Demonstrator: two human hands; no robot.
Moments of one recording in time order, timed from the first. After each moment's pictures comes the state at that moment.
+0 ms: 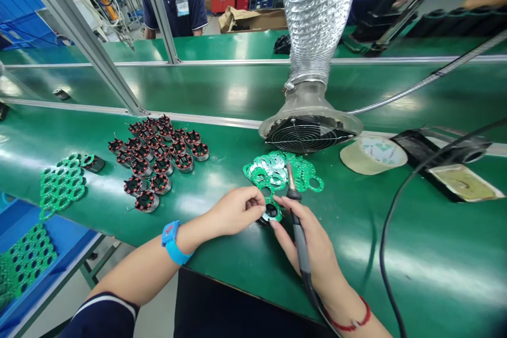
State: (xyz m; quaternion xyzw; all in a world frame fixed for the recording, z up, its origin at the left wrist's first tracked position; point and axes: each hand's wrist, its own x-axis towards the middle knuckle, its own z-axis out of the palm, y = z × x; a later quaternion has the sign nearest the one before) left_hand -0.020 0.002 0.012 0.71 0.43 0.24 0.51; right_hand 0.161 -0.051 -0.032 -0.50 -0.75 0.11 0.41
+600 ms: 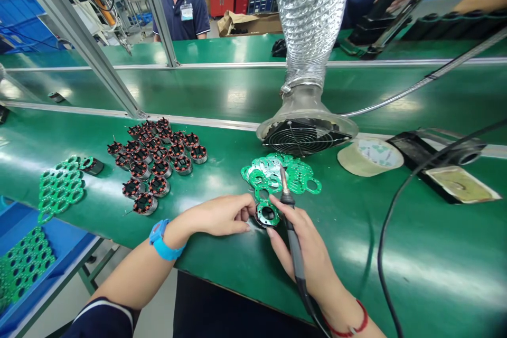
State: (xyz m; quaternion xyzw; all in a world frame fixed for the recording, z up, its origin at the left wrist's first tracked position) left_hand -0.044 0.010 0.026 0.78 0.34 0.09 0.51; right_hand 0.156 -0.054 -0.018 -0.47 -0.77 0.13 0.40
